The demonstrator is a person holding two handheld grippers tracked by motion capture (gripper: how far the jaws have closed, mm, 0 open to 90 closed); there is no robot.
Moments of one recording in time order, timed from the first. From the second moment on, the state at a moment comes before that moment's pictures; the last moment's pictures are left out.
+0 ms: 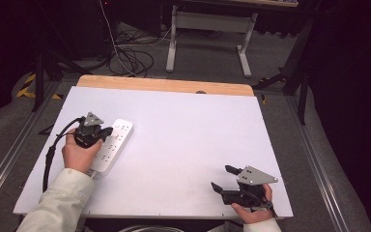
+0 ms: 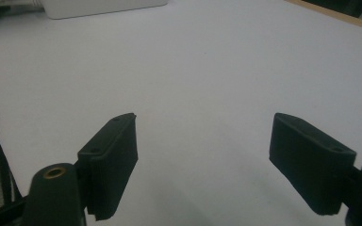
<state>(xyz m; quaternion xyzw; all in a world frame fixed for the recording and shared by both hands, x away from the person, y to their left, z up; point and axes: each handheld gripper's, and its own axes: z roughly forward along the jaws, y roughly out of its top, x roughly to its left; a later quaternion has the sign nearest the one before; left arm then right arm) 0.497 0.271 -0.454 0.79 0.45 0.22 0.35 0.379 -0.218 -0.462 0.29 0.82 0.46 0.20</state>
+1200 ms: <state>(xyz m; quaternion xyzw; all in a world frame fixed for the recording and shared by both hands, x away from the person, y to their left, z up) 0.501 0.267 -0.464 0.79 0.47 0.22 0.34 0.377 -0.219 -0.461 0.28 0.82 0.46 0.19</state>
